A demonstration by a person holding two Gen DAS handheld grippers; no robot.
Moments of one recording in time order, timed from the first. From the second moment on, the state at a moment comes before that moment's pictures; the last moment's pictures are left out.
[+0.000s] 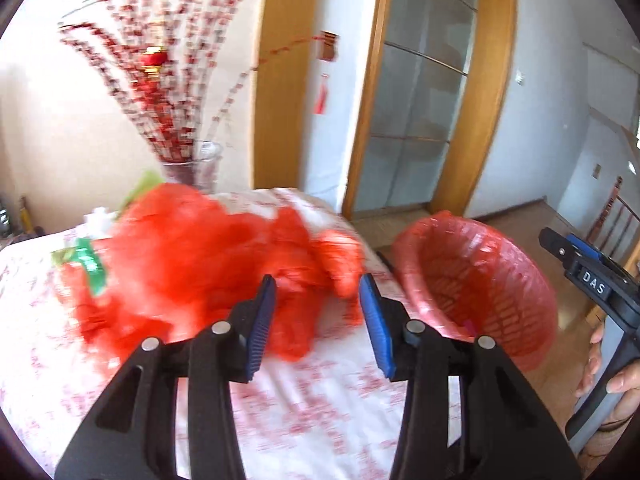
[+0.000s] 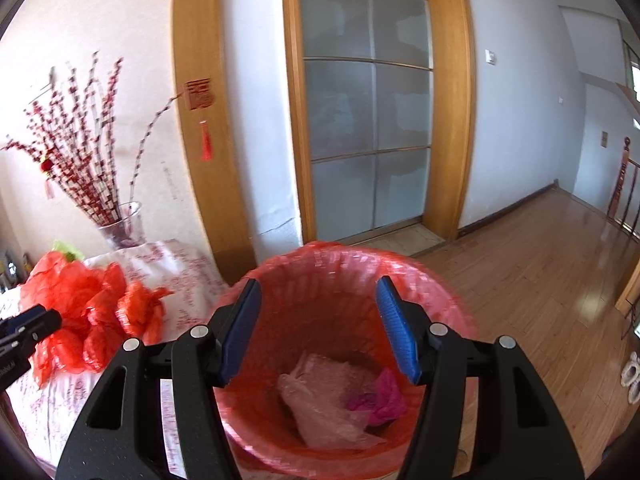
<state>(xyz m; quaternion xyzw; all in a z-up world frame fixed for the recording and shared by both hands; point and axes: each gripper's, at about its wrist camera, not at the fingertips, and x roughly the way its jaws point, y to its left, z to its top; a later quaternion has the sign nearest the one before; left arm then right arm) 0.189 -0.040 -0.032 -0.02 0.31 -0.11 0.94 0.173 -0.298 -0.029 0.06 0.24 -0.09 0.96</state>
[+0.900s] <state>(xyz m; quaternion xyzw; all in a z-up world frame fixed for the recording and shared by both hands) 0.174 0.106 -0.038 -0.08 0.30 0.04 0.95 0.280 -0.155 -0.073 0.06 0.36 0.07 0.93</state>
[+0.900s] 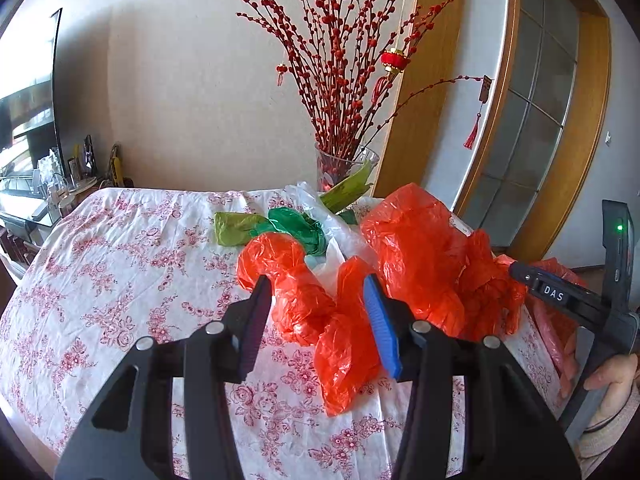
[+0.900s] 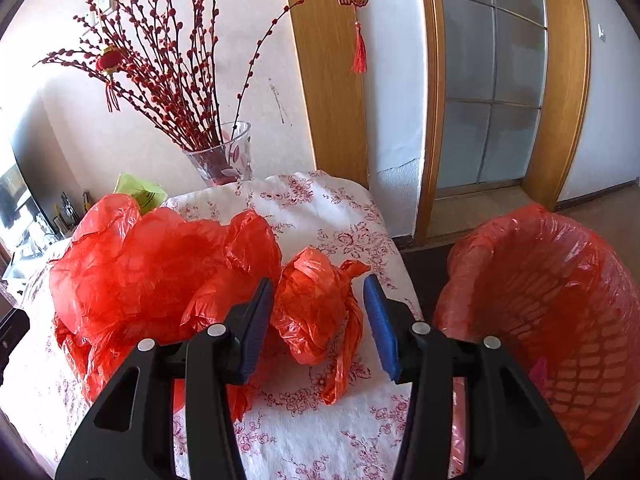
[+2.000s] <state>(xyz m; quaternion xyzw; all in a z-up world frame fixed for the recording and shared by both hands) 0.252 0.061 -0.058 -0.07 0.36 -0.03 0.93 0.219 -0.207 -0.061 0.02 0.31 0.00 0.95</state>
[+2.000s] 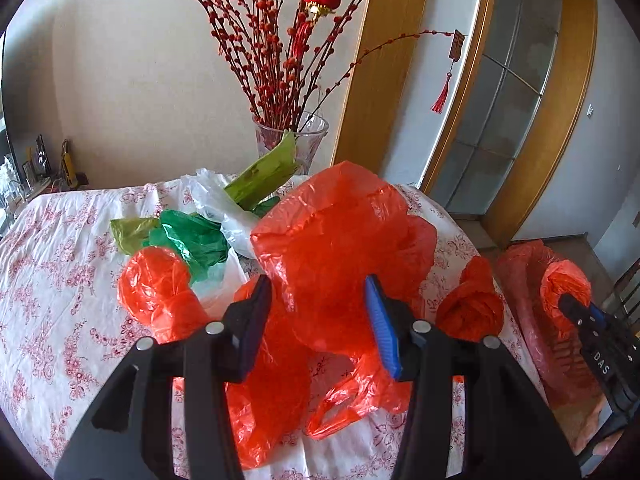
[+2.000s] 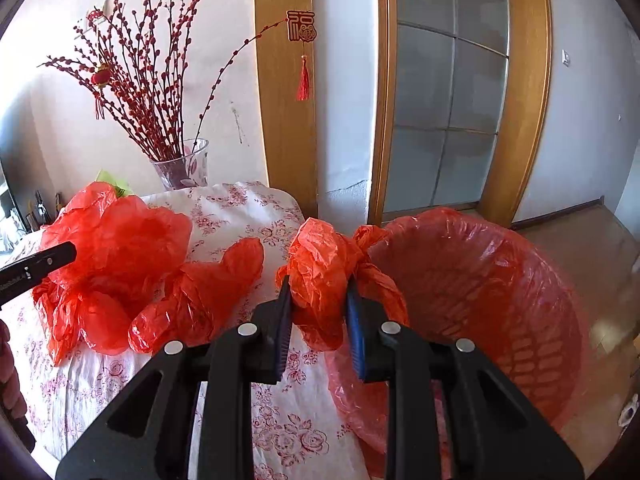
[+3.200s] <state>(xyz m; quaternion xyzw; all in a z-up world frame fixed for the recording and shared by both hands) 0.196 -0.024 0.028 -0.07 0.27 -0.14 0.95 0.157 -0.264 -0.009 0.03 0.24 -0.04 0.97</state>
